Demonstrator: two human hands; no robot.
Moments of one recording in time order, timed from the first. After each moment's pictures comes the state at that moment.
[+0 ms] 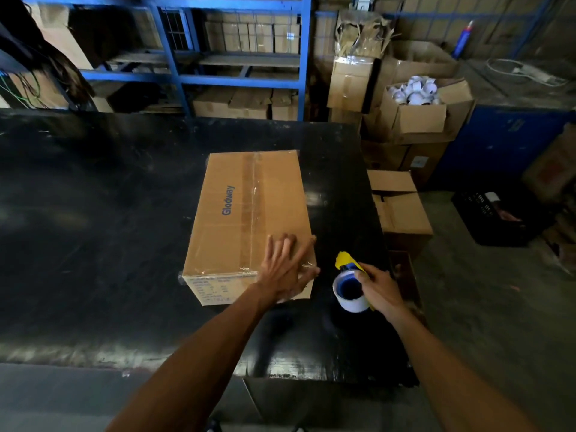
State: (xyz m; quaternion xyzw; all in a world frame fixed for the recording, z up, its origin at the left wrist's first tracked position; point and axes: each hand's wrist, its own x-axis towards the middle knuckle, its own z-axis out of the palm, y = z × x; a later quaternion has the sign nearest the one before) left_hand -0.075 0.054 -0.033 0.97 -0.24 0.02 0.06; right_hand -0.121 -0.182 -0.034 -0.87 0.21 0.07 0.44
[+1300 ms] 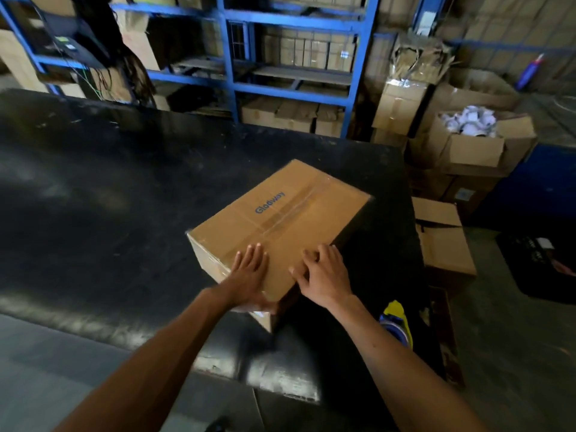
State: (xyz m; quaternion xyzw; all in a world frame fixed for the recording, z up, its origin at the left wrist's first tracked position) left_hand -0.079 0.210 -0.002 0.97 -0.15 -0.18 0.03; right_hand -0.052 -0.006 -0.008 -0.98 -0.18 -0.04 0.06
